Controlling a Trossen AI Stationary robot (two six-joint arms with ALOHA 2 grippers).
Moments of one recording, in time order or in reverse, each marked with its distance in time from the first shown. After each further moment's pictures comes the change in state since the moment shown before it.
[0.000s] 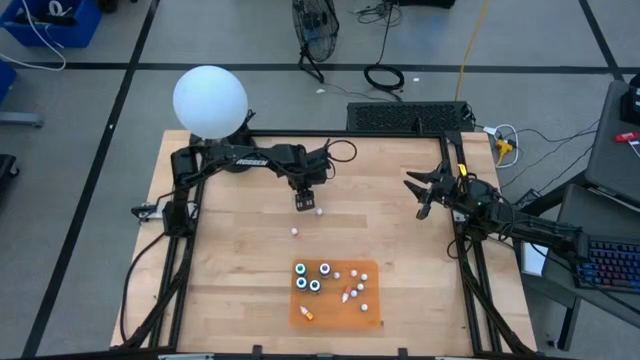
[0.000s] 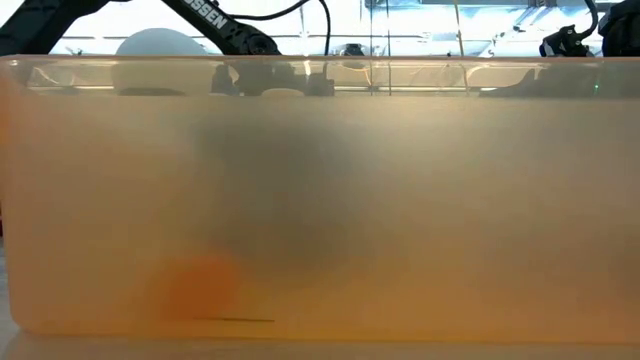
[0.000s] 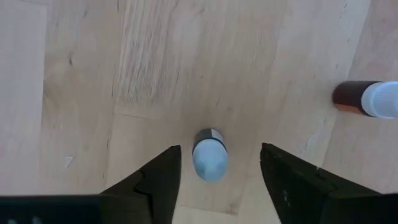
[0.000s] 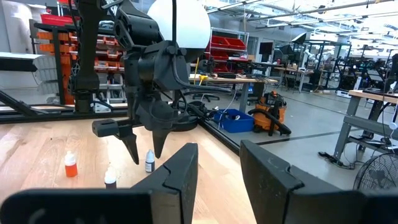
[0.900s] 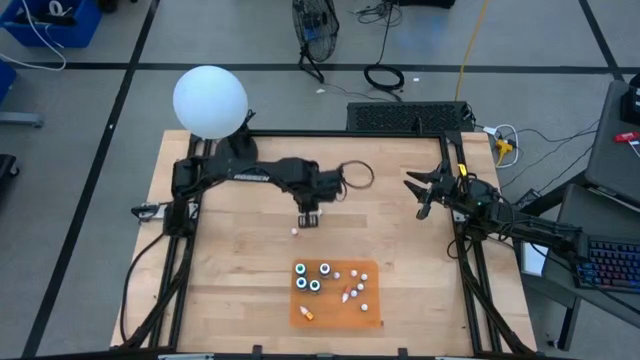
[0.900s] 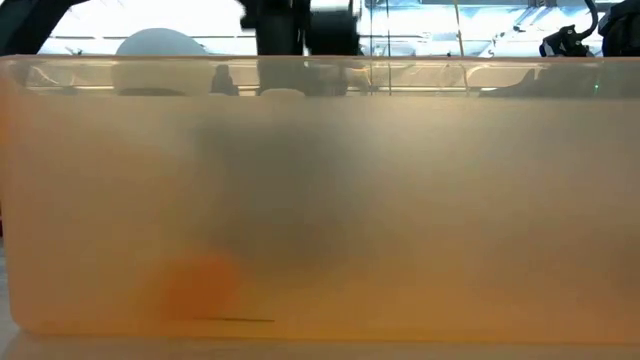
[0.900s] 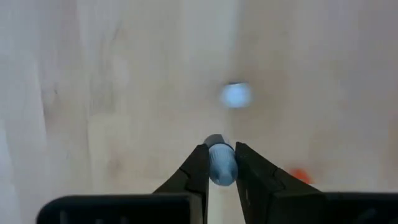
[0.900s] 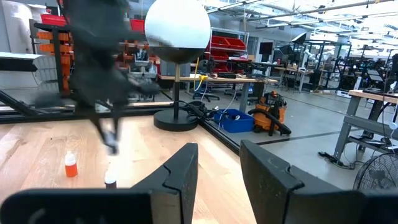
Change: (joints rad) left arm -0.200 0.000 0.230 -0.298 -0.093 -0.059; right arm 0.000 0.000 0.000 0.000 0.000 0.000
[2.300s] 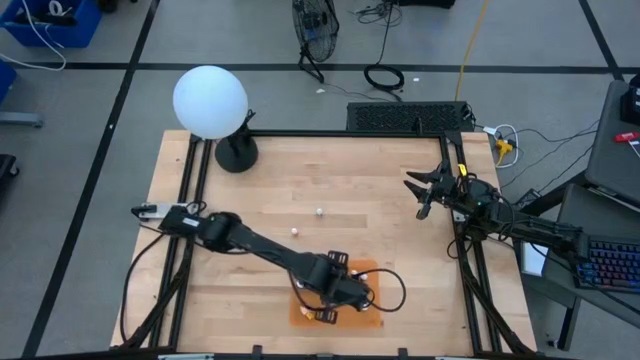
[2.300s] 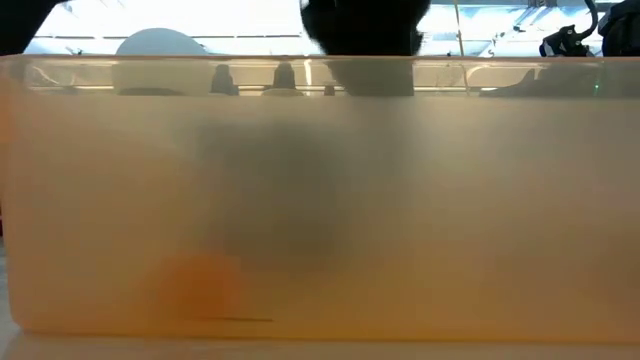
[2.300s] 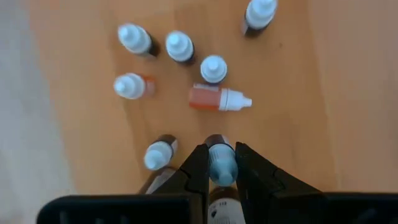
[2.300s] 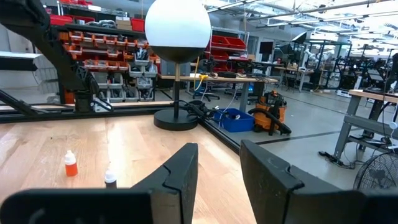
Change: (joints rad) left arm -0.520 0.406 0.617 -0.080 -0.018 -0.240; right arm 0.000 0.000 0.000 -0.002 0.000 0.000
